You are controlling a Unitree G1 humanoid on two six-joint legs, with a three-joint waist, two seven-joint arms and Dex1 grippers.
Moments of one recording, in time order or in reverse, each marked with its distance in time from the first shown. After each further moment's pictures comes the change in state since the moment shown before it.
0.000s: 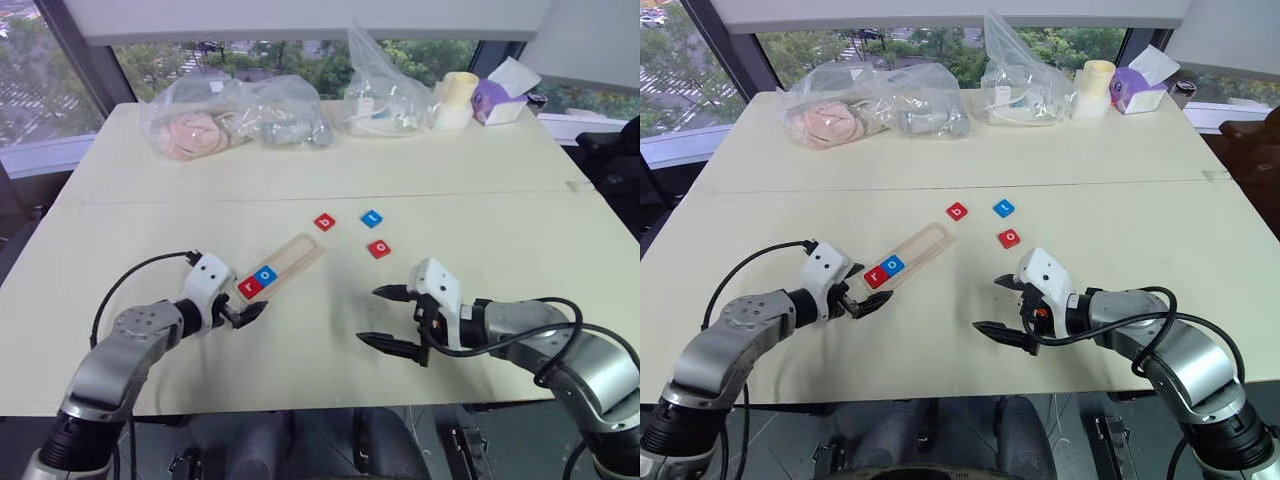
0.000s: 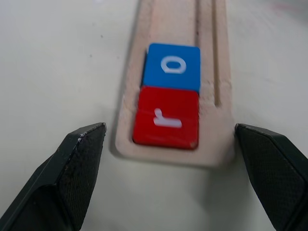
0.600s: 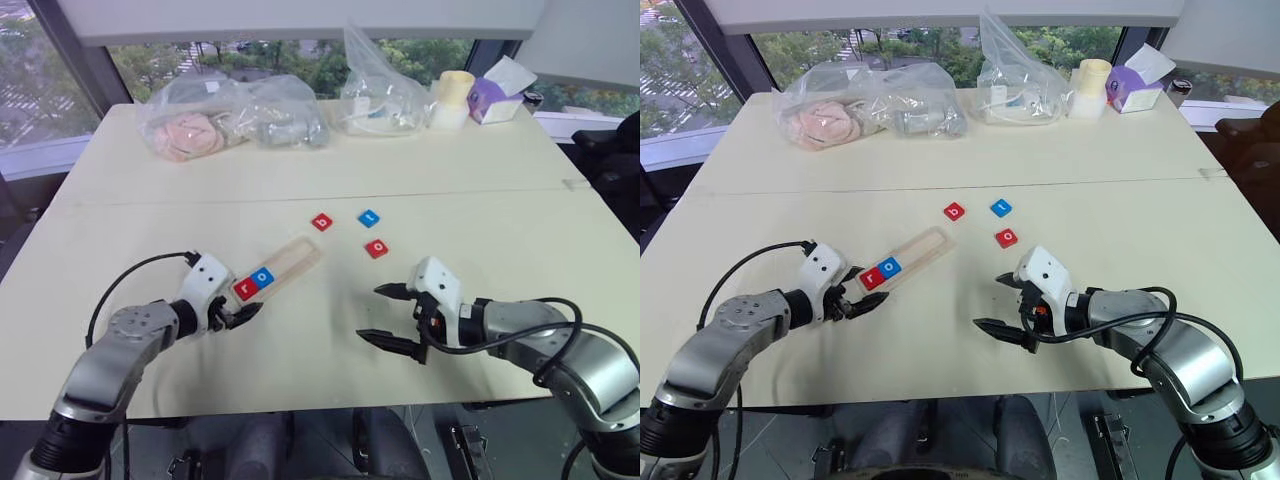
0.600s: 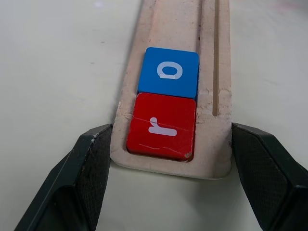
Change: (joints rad) left arm 0.026 0.059 0.004 0.002 -0.008 -0.071 -0.111; right arm -0.006 0.006 0.000 -0.001 0.002 0.014 -0.027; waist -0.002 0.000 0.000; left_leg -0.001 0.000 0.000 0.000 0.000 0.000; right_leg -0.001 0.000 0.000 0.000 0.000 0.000
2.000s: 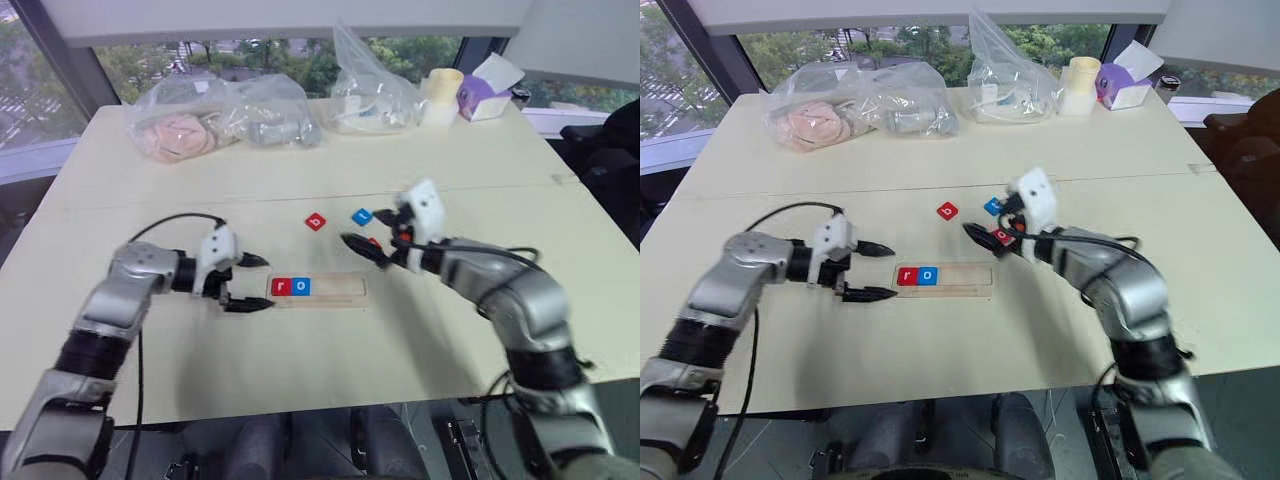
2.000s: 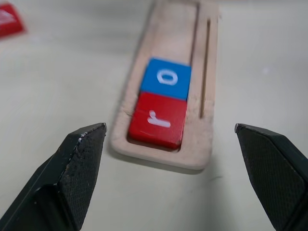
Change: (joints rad) left arm -0.386 0.055 -0.069 0.439 0.023 -0.319 -0.600; right arm -0.427 0.371 0.015 0.427 -0.121 0.010 -0.297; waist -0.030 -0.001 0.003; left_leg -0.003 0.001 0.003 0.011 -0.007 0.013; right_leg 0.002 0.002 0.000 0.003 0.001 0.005
